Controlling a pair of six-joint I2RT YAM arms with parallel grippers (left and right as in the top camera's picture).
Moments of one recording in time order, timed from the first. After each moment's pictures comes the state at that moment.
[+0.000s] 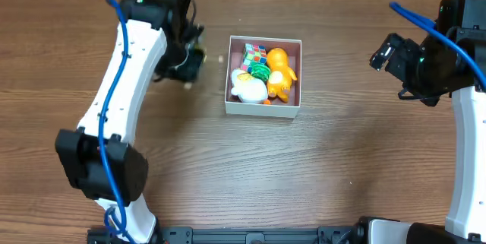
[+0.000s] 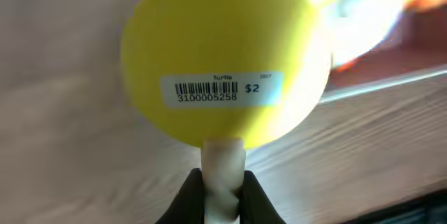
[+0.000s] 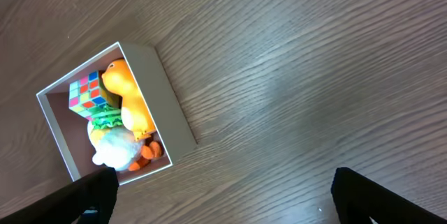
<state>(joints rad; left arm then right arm) -0.24 1.90 1.91 -1.48 0.15 -0.01 -0.10 1.49 1.73 -1.41 -0.12 0.46</state>
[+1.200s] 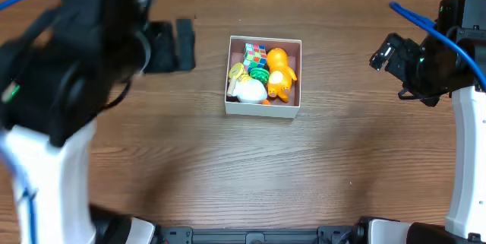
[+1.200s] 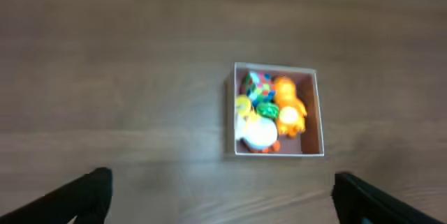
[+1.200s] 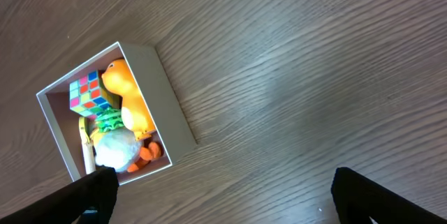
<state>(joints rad) -0.31 1.59 2.48 -1.69 -0.03 -0.33 -0.10 1.49 1.73 -1.41 -0.12 0.46</state>
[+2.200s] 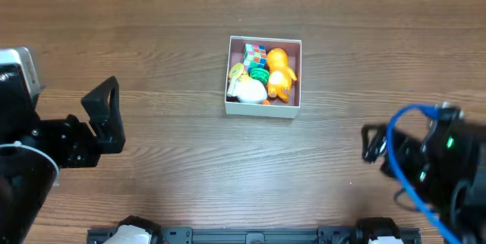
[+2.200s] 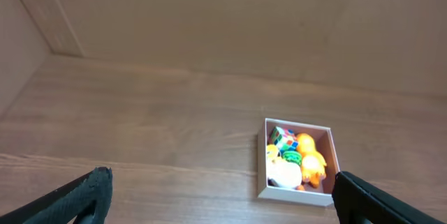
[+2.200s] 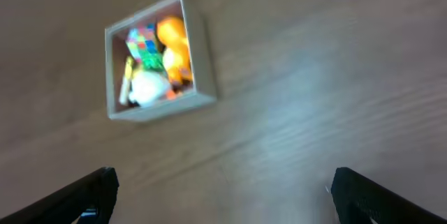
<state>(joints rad) -0.31 1.26 2.48 -1.69 -0.22 -0.30 0.05 0.78 1.32 -1.41 -0.13 0.46</state>
